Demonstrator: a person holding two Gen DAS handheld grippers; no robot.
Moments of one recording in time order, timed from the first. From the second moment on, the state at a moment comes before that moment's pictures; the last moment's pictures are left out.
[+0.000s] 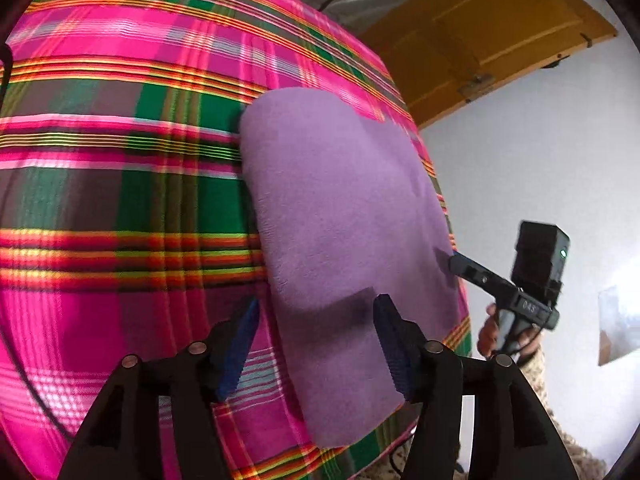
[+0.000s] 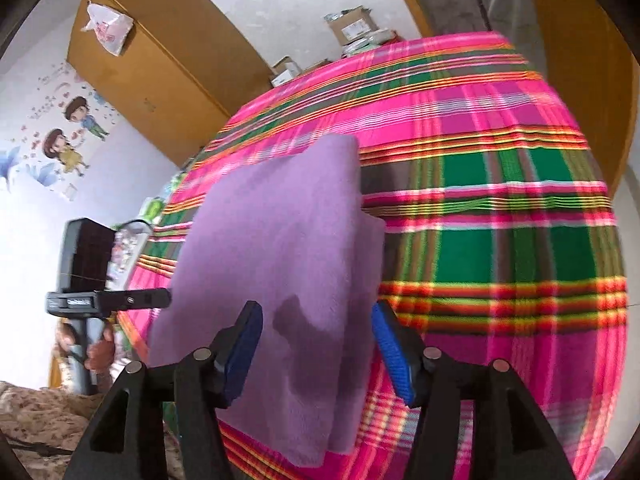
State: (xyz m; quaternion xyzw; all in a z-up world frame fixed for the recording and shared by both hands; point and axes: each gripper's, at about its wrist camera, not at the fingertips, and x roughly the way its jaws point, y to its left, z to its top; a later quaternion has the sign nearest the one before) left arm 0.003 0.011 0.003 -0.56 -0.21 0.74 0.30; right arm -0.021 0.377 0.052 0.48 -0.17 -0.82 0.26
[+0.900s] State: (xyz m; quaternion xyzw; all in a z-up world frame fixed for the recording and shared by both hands) left arm -0.021 -0.005 -0.023 -0.59 -0.28 0.65 0.38; right arm -0.058 0.397 0.024 0.55 -0.25 -0.72 0.34
